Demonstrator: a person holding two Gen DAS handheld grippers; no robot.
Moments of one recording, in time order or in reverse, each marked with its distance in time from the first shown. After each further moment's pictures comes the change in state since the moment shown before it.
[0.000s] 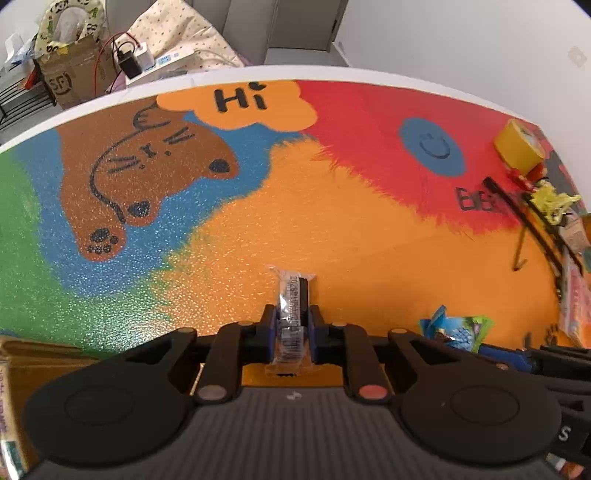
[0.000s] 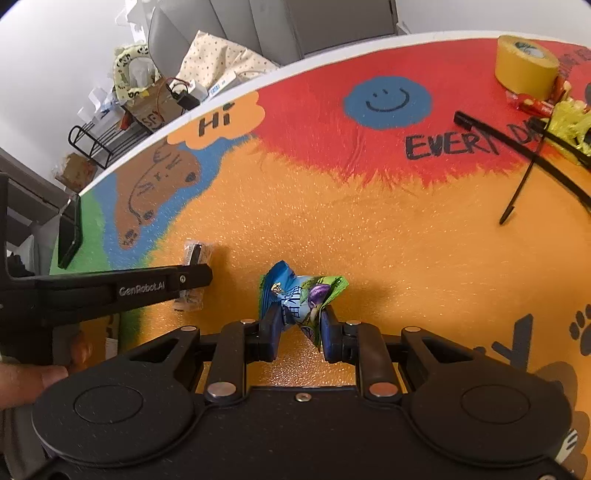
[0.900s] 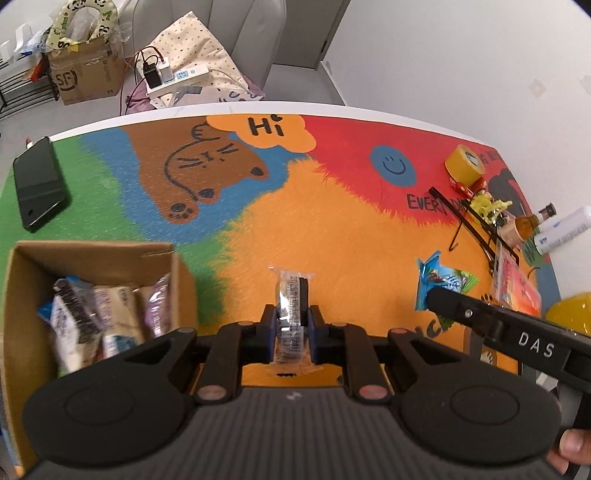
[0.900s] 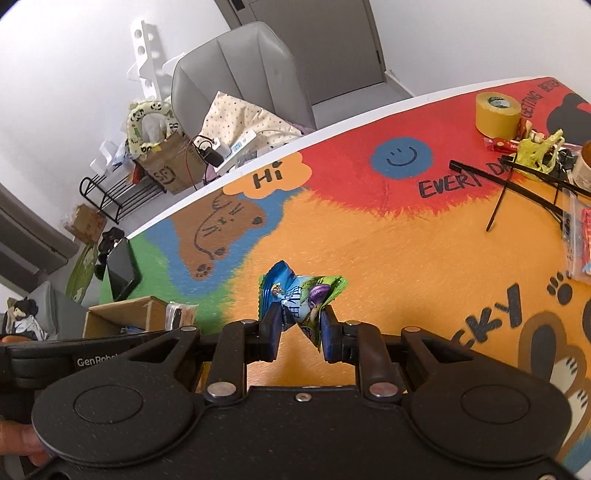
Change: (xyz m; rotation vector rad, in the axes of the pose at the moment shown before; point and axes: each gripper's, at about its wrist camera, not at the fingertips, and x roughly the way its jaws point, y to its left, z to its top) left arm -0.130 0.048 -0.043 -0.031 -0.032 -0.090; right arm -0.078 0.079 -0.035 0.069 -0.184 -0.015
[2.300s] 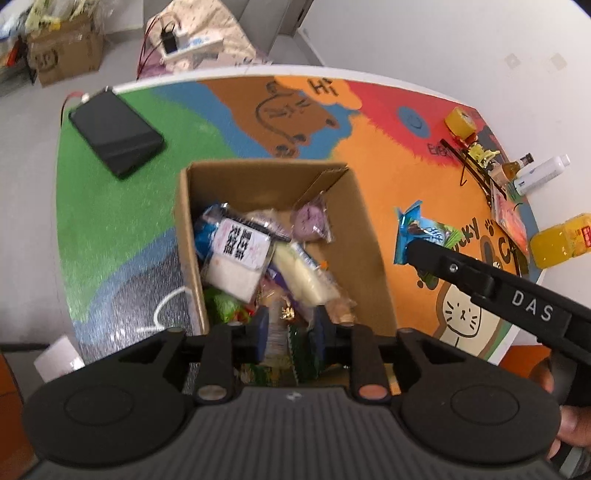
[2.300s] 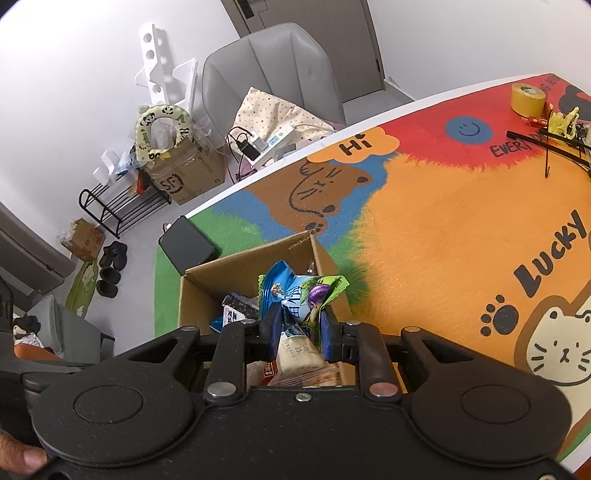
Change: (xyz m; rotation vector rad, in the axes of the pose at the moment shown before) left arm -0.063 0.170 -0.038 0.069 0.130 -0.124; right arm 0.009 0.170 -0.078 0.047 -0.060 -0.050
